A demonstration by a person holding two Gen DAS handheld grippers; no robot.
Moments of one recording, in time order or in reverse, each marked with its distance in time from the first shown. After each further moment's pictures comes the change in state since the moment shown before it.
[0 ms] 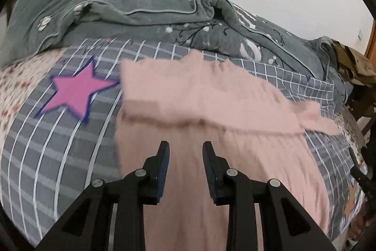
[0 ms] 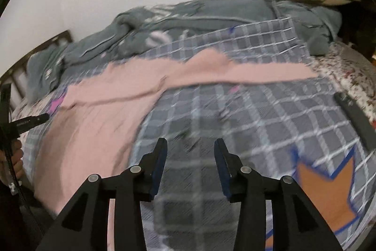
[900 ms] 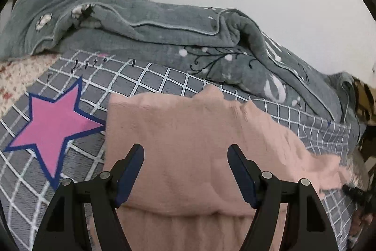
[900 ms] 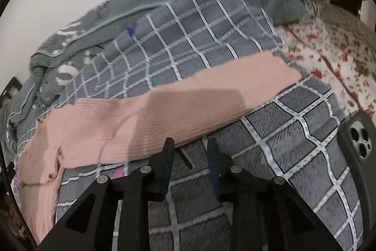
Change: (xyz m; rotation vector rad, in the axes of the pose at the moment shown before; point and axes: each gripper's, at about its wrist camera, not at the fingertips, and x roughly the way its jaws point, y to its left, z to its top) left arm 0.075 0.018 0.059 -0.141 -0.118 0.017; right arm 0.144 -0.141 0.081 0.314 0.147 -0.096
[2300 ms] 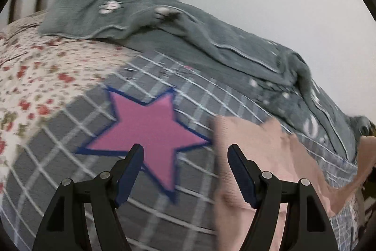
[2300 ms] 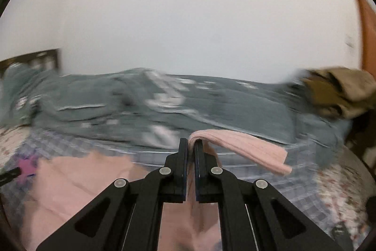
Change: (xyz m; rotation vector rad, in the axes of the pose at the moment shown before) left arm -0.058 0.134 0.014 -0.209 -0.075 0.138; right arm -0.115 0.349 -0.019 -0.543 -0.455 0.078
